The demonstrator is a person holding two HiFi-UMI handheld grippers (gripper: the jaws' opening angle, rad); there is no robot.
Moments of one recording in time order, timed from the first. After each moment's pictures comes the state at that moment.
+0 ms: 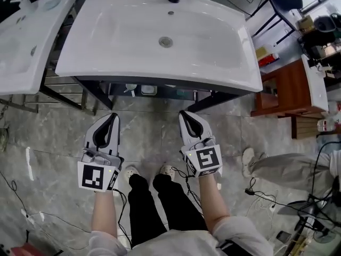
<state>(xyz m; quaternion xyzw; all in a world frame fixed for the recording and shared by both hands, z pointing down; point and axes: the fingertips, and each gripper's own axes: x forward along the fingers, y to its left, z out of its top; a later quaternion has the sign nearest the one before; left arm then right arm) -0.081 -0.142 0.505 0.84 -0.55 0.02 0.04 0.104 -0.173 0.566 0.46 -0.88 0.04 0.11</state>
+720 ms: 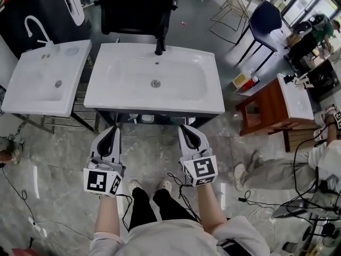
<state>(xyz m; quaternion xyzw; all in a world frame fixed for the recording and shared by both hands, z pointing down) -0.065 -0.110 0.301 0.82 -0.57 -0.01 0.02 0.132 -0.143 0.351 0.47 -0.88 0.01 0.08</state>
